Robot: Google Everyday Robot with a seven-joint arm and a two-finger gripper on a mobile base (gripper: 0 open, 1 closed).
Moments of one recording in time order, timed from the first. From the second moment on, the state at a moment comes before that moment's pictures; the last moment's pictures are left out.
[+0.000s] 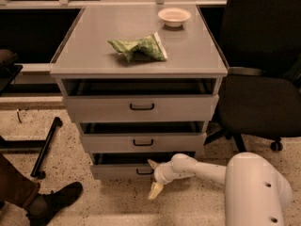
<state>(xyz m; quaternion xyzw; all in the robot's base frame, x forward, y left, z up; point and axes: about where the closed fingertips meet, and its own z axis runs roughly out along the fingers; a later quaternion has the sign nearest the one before) 0.604 -0.001 0.231 -0.68 0.64 0.17 0.30</state>
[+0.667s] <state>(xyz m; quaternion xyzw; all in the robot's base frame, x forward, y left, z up) 0.563 -0.041 0.221 -0.65 0.69 0.18 0.27</state>
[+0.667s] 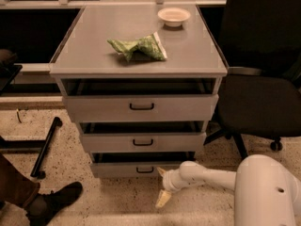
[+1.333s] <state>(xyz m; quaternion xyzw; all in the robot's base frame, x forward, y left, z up) 0.574 -0.019 0.126 -0.65 0.69 0.21 0.23</state>
